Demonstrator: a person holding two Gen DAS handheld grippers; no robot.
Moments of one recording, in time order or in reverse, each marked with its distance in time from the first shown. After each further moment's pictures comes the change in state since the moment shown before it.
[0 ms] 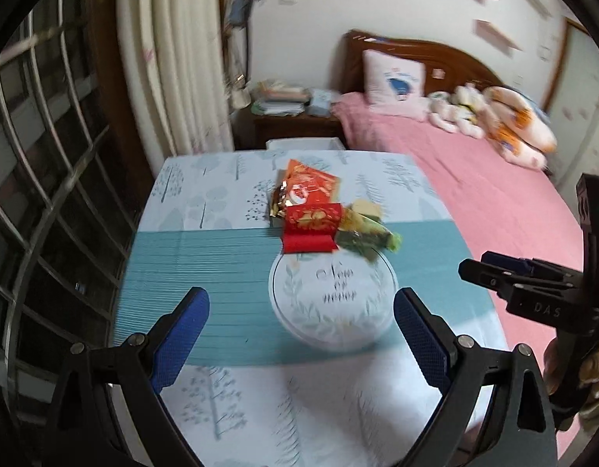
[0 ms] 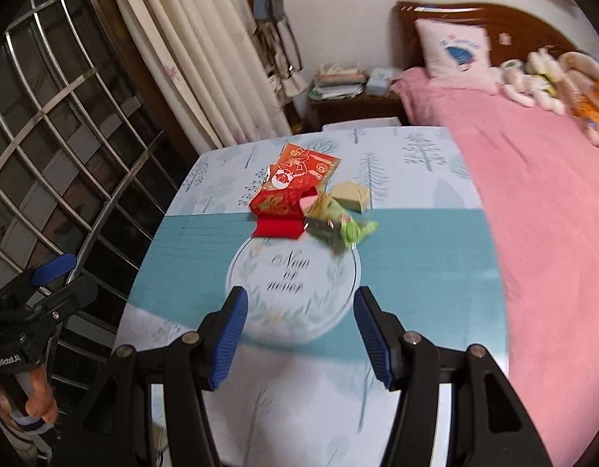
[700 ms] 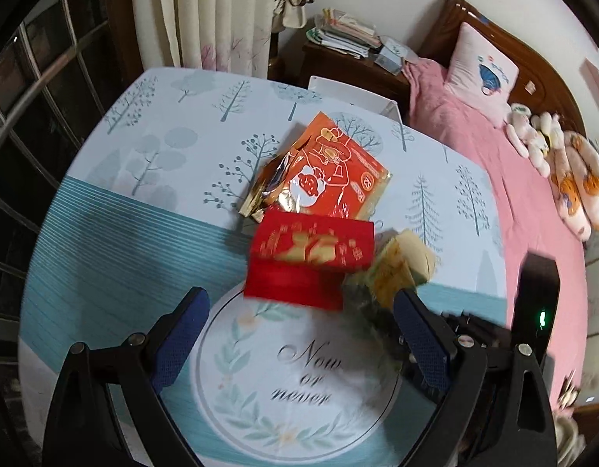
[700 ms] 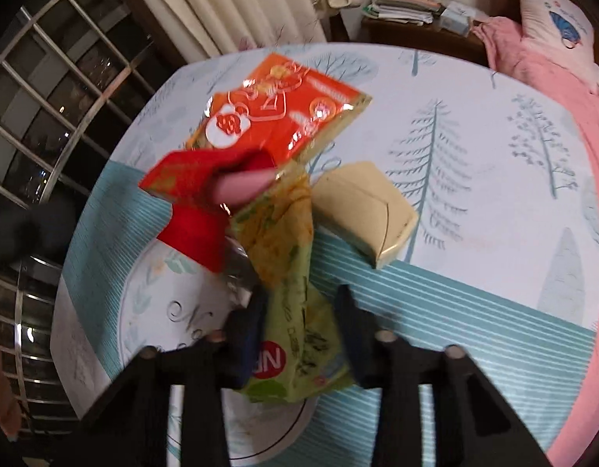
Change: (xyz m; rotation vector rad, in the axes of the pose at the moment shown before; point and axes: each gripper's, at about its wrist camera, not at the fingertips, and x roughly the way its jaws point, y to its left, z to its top) left arm 0.210 -0.013 0.072 -0.334 0.236 0.058; right arm 0.205 -0.059 0.058 -0.188 0.284 0.126
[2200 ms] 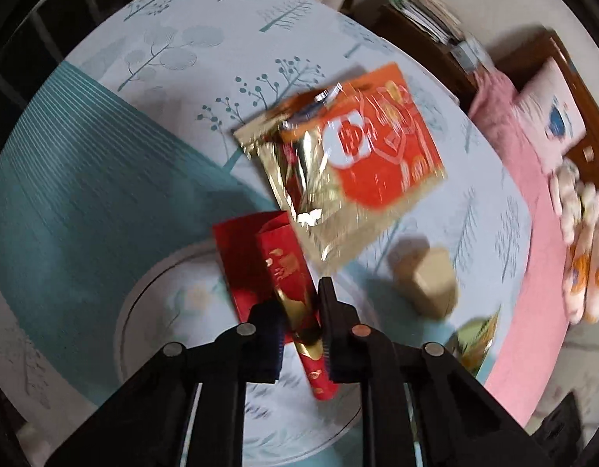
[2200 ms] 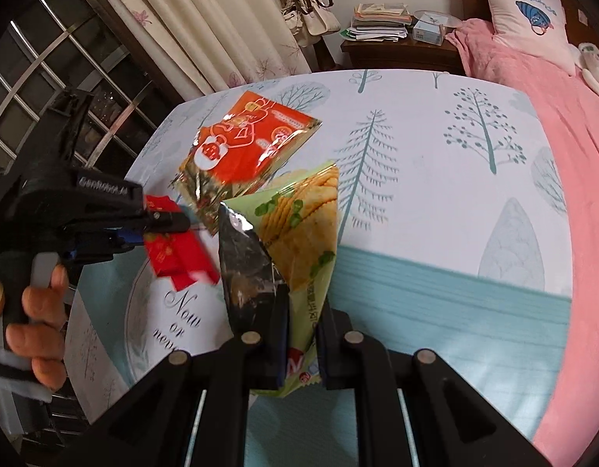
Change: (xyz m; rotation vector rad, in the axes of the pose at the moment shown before) left arm 0.072 -0.002 -0.003 -0.304 0.180 0.022; right arm -0.050 -0.030 -0.035 0.081 -0.108 0.023
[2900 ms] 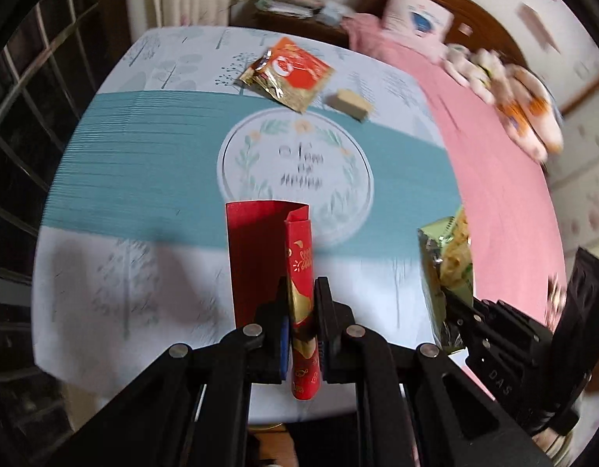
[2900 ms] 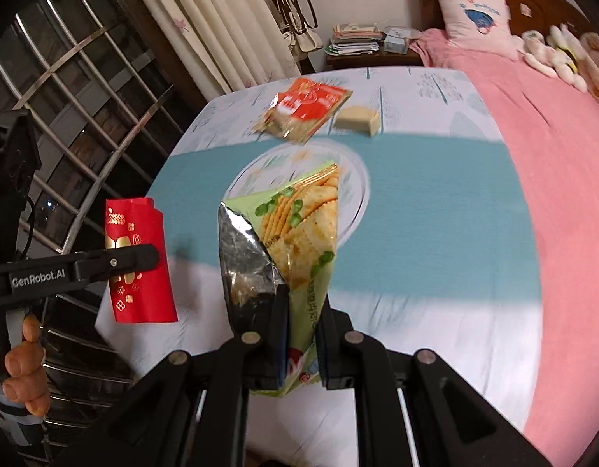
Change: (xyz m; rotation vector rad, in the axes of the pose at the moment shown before) left arm -0.168 0.132 -0.198 0.536 -0.064 -0.137; right arm -0.112 0.150 -0.179 0.134 -0.094 -0.092
